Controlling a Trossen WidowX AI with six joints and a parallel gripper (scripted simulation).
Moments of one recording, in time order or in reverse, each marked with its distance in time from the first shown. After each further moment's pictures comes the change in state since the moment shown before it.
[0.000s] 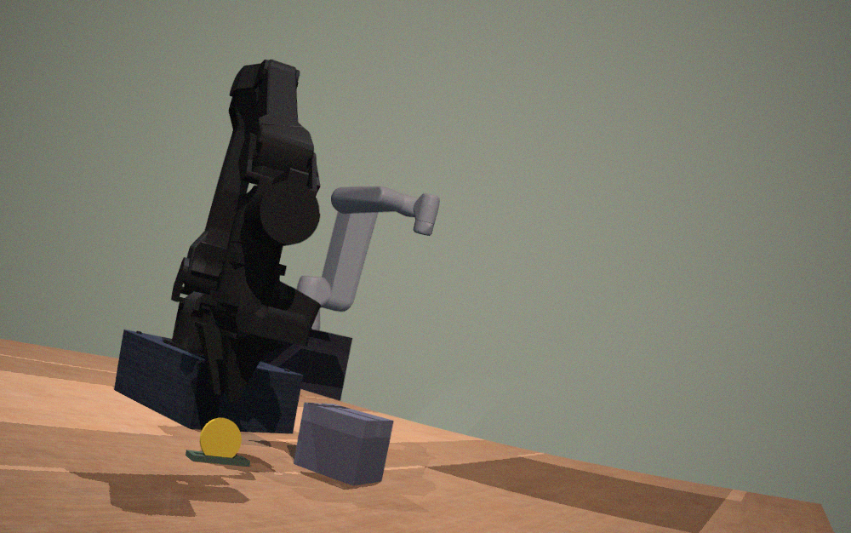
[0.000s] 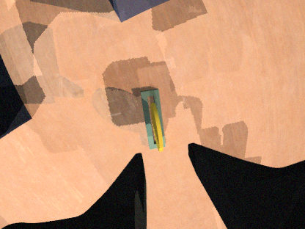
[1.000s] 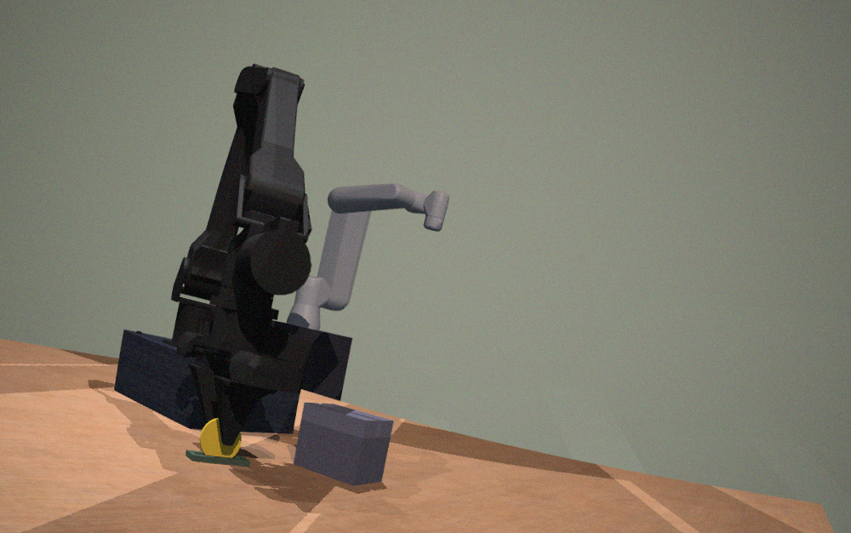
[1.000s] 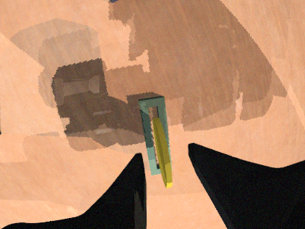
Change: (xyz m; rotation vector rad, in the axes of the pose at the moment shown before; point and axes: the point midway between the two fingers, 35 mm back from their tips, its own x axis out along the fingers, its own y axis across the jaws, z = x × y) arm 0.045 -0.002 0.001 -0.003 0.000 -0.003
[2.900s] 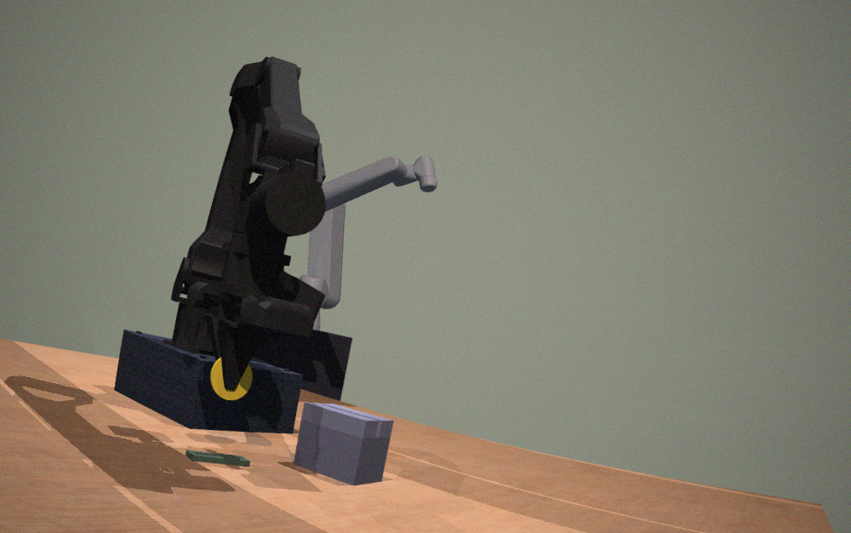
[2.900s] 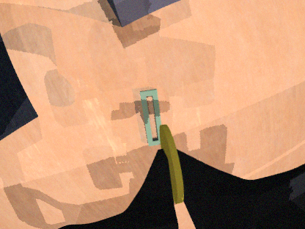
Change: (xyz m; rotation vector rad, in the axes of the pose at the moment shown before) arm -0.056 0.000 0.000 0.003 -0.005 0.022
